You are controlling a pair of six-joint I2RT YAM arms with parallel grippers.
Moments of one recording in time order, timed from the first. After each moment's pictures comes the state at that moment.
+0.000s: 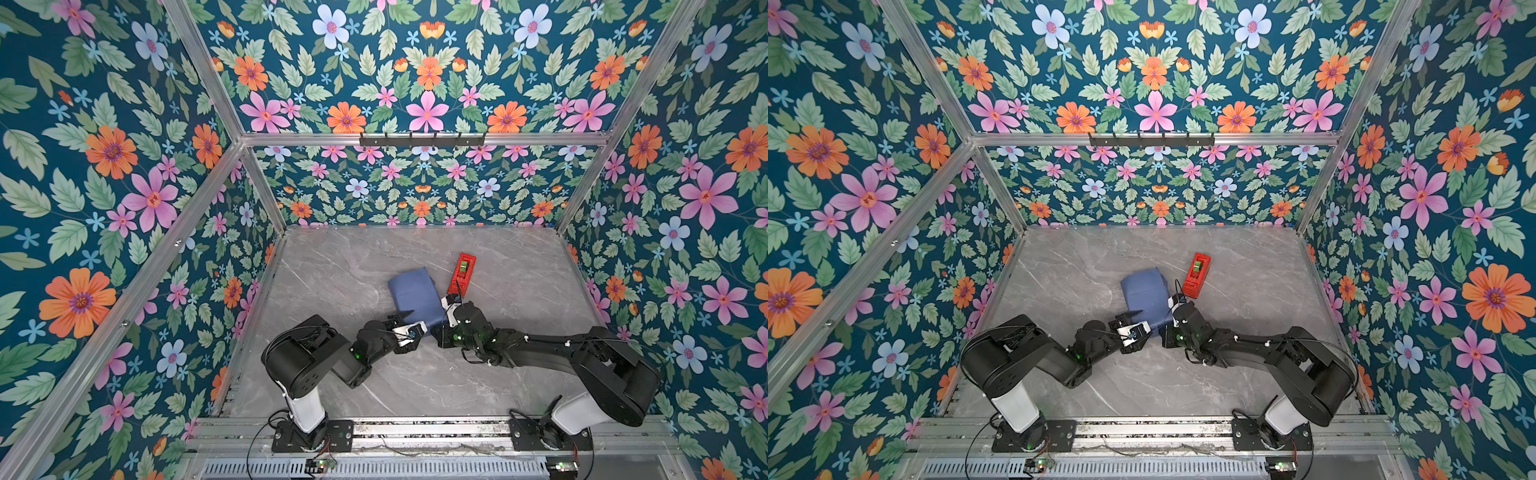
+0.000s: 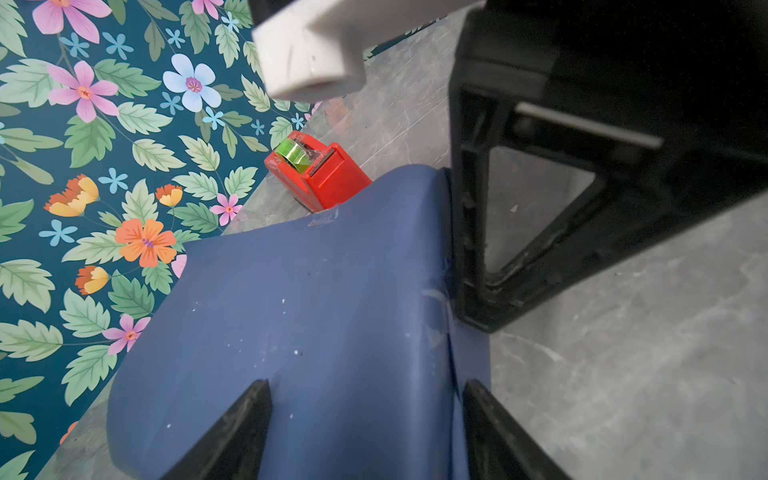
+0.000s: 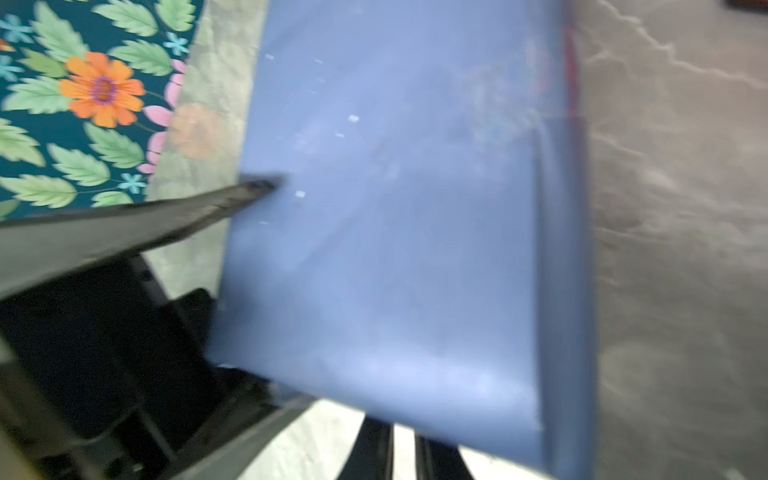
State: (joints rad) left arm -0.75 1.75 0.31 1.19 0.14 0.63; right arm 0.77 1.52 0.60 0.25 -0.14 0.68
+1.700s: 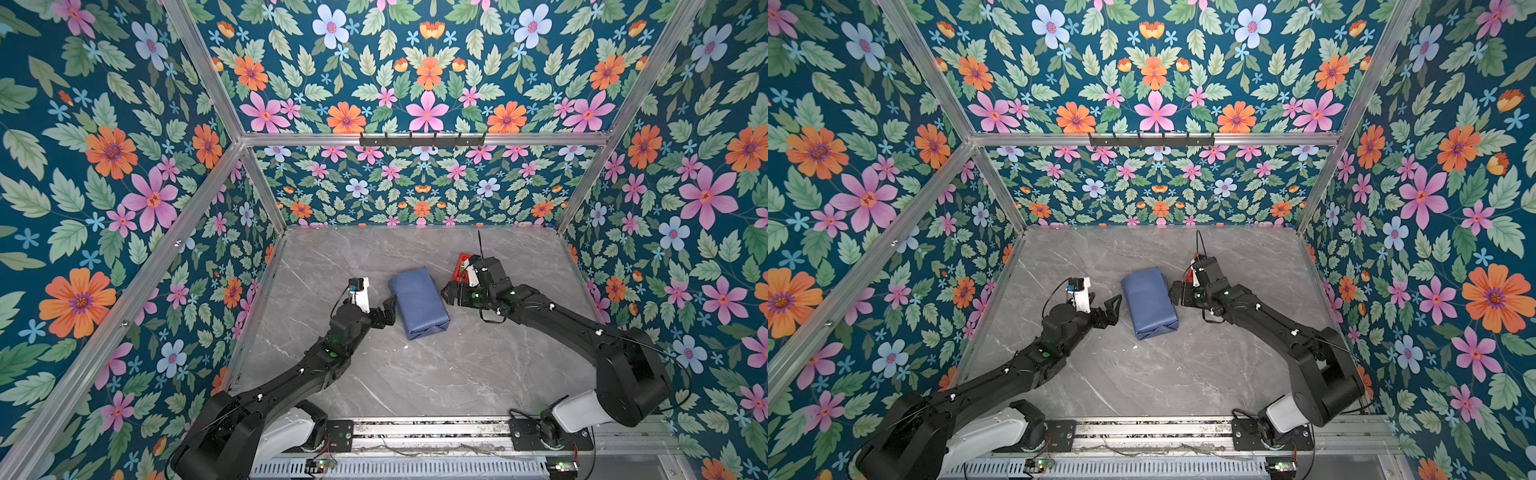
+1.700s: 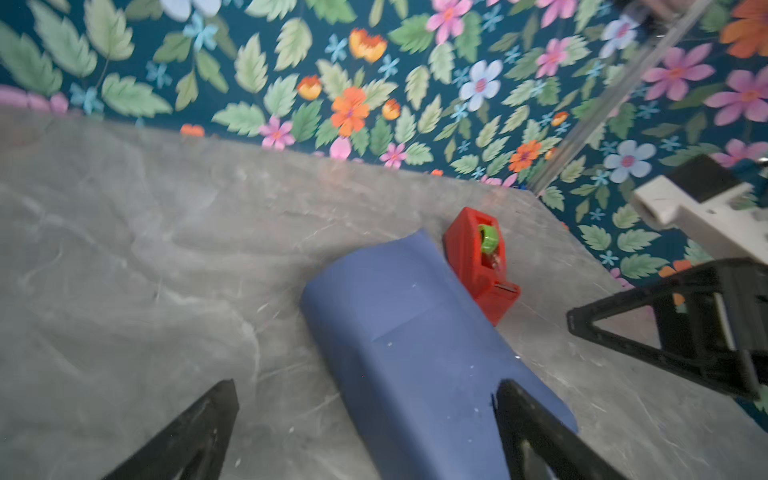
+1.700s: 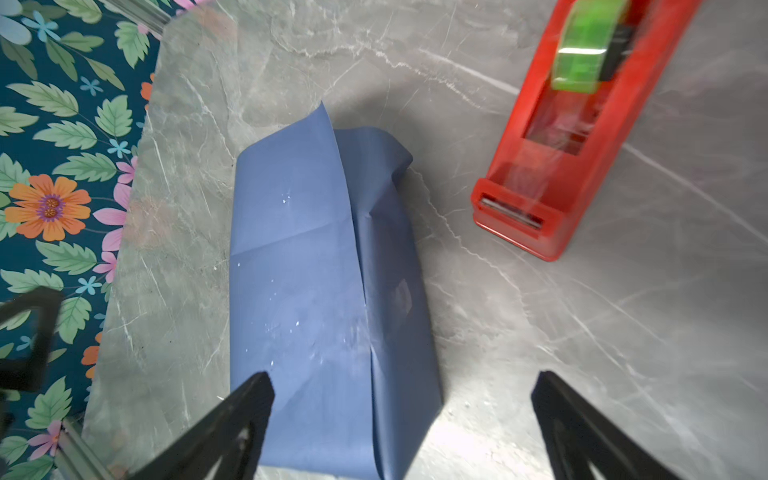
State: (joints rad) left arm -0.58 1.11 0.39 0.40 -0.12 -0.47; right arm 0.50 1.54 1.02 -0.30 -0.17 0.56
